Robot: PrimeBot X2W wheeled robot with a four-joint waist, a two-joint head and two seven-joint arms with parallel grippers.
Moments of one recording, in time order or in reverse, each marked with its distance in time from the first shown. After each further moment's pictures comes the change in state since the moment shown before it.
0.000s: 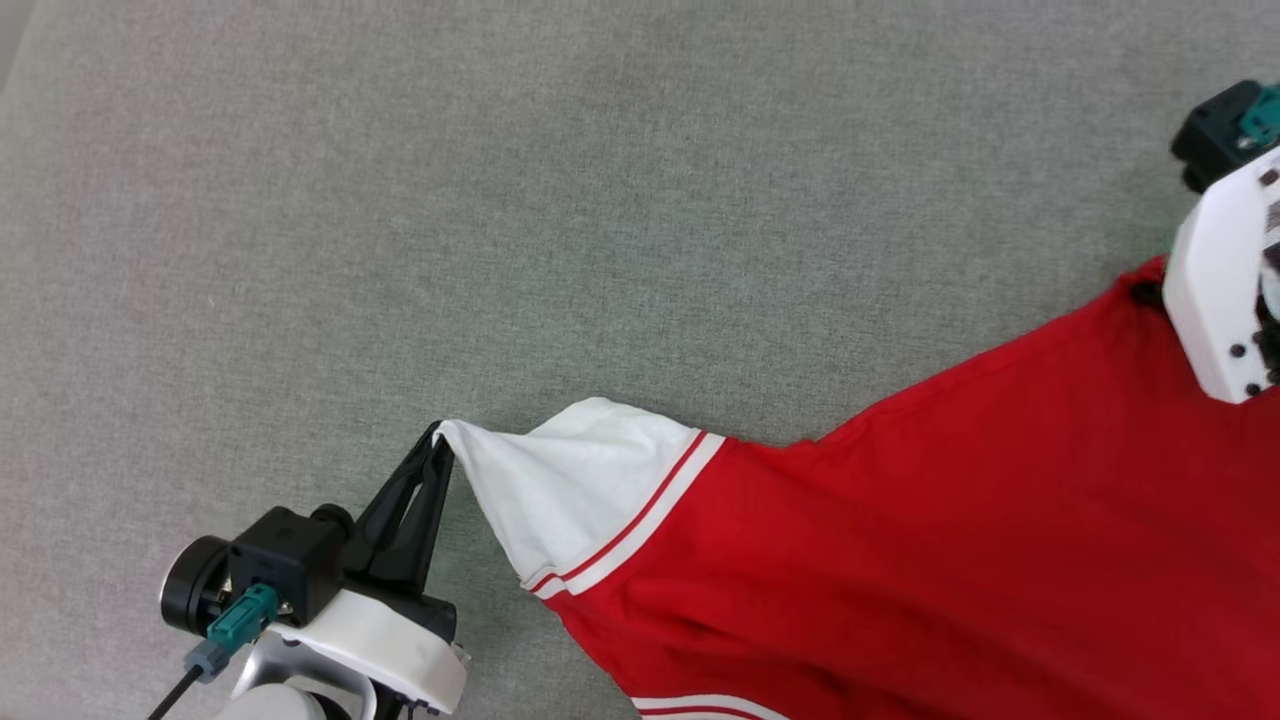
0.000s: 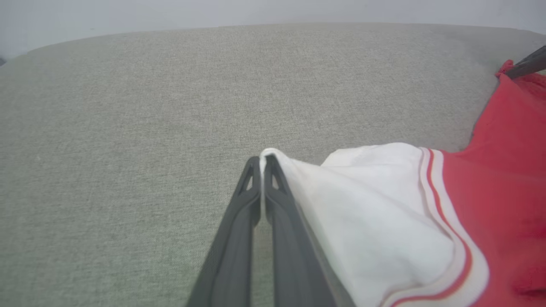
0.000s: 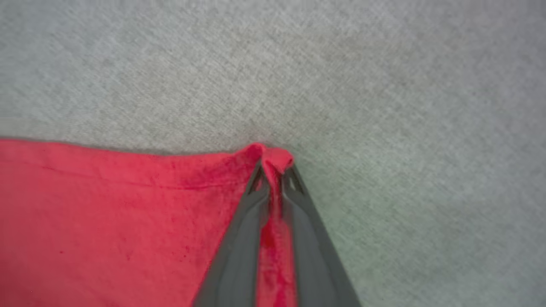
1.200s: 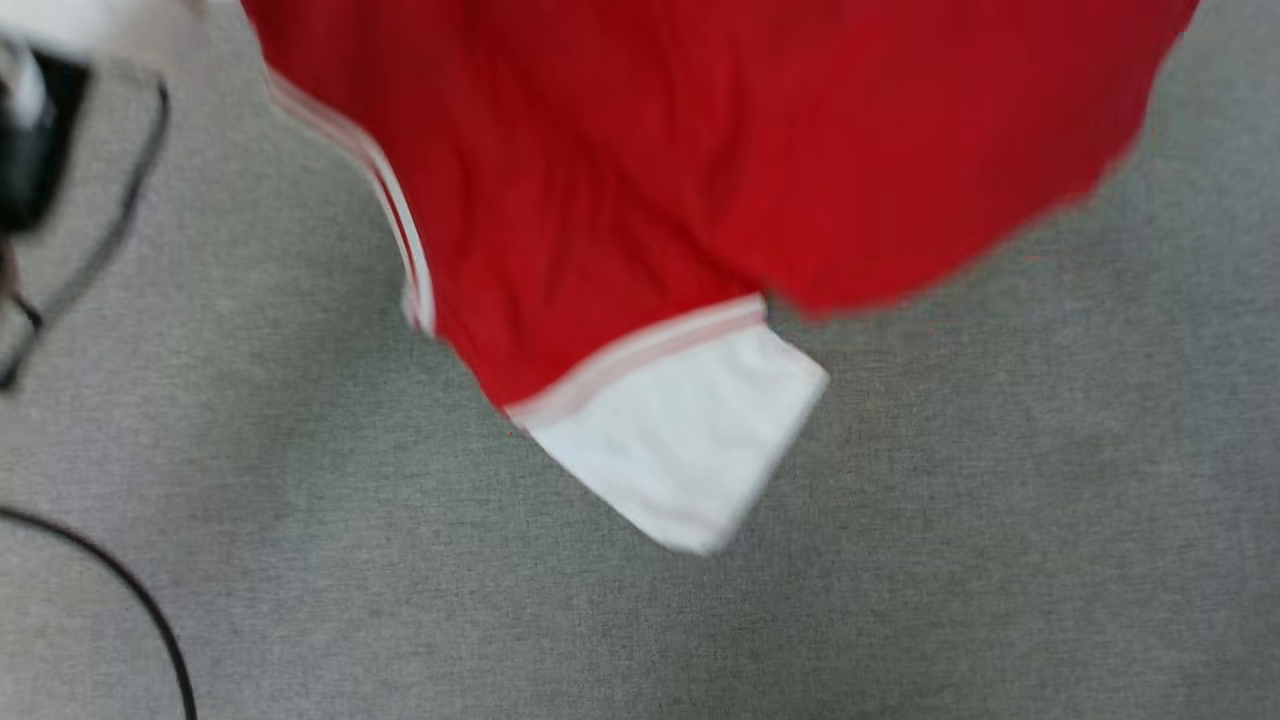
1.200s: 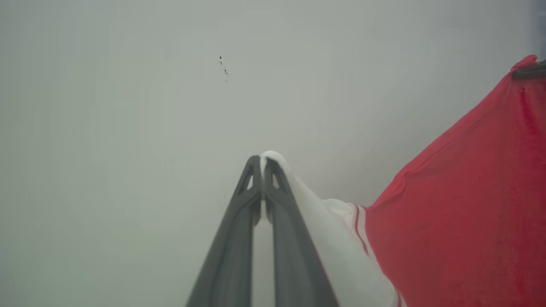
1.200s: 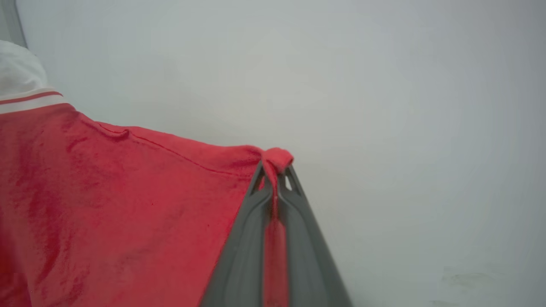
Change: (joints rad) left arm -0.888 0.077 0.154 0.134 0.086 -0.220 0.219; right arm -0.349 0.156 -0.254 -0.053 -0.193 0.002 -0.604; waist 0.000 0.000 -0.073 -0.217
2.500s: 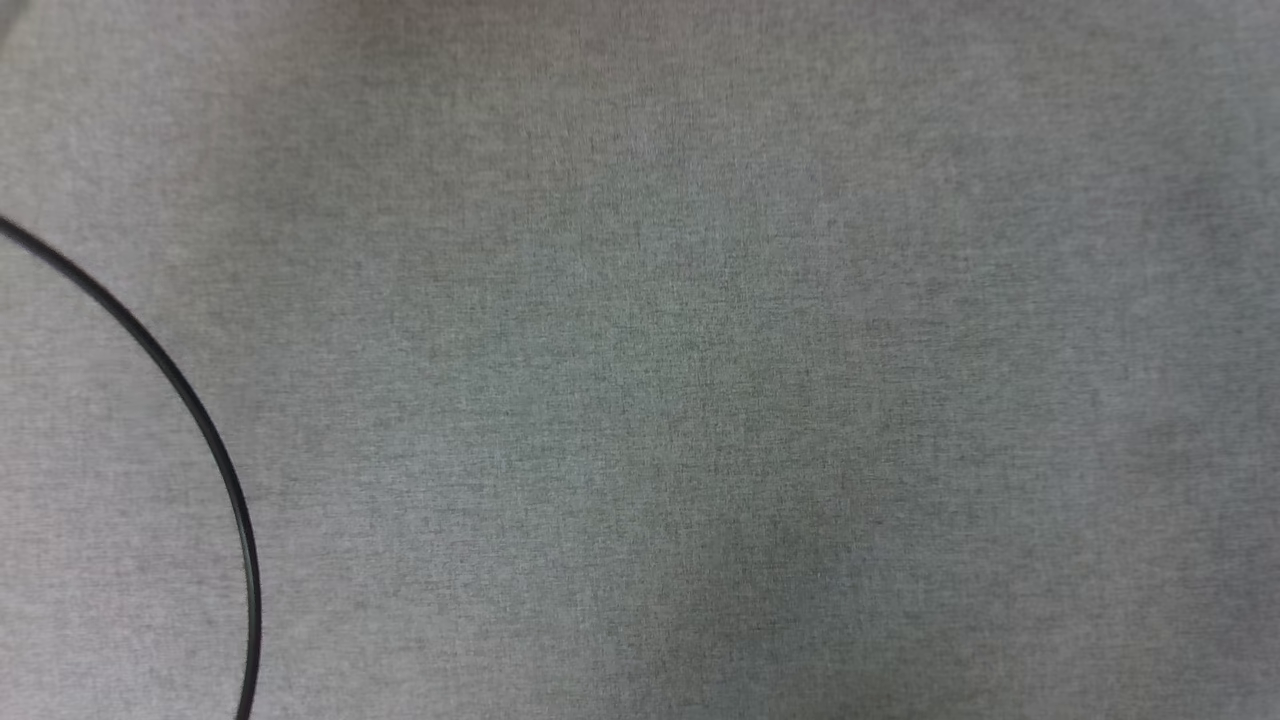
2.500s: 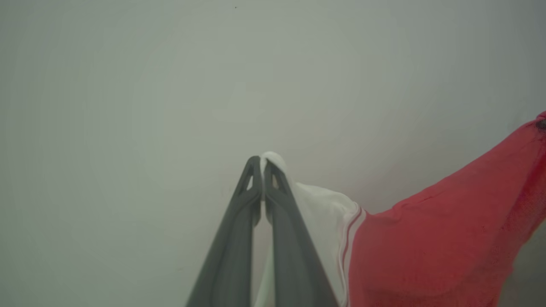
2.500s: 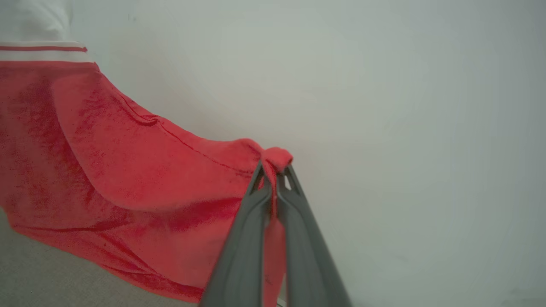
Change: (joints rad) left arm -0.549 -0.234 -0.136 0.766 -0.007 -0.229 -0.193; right arm -0.372 0.226 0.222 0.585 -0.098 0.000 -0.278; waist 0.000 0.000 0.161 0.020
